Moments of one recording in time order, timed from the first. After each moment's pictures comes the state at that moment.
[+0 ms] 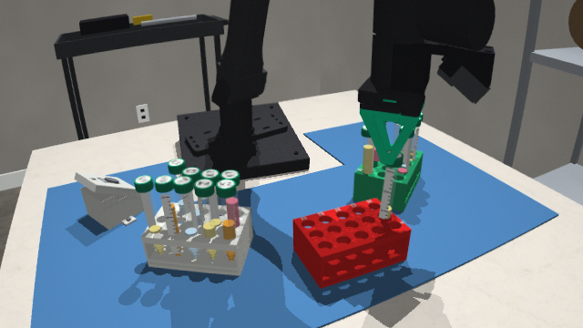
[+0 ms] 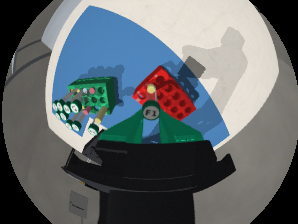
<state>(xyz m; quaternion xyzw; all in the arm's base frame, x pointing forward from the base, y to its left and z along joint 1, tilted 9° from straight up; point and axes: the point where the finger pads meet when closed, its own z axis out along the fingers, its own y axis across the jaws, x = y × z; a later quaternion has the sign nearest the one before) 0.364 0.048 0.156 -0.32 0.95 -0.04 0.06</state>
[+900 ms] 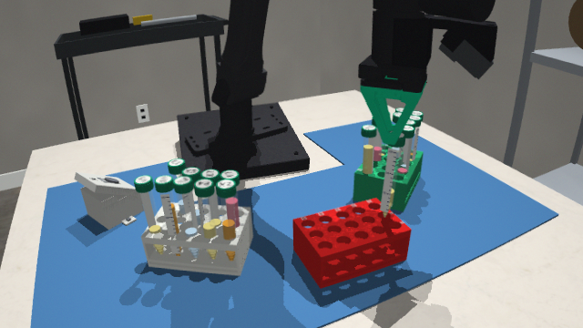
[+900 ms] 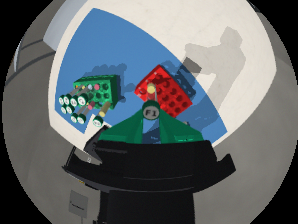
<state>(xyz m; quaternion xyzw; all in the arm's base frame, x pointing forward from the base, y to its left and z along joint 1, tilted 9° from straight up) 0.361 0.049 0.183 -0.32 0.95 -0.04 0.07</state>
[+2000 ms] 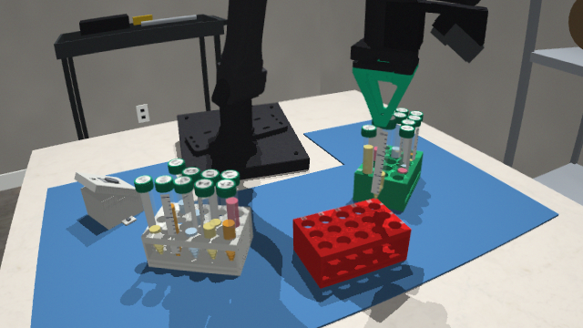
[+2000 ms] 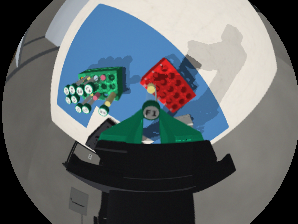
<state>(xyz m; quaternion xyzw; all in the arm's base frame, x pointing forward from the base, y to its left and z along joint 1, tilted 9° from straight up) 0.340 0.050 0.196 -0.32 0.95 -0.04 0.05</state>
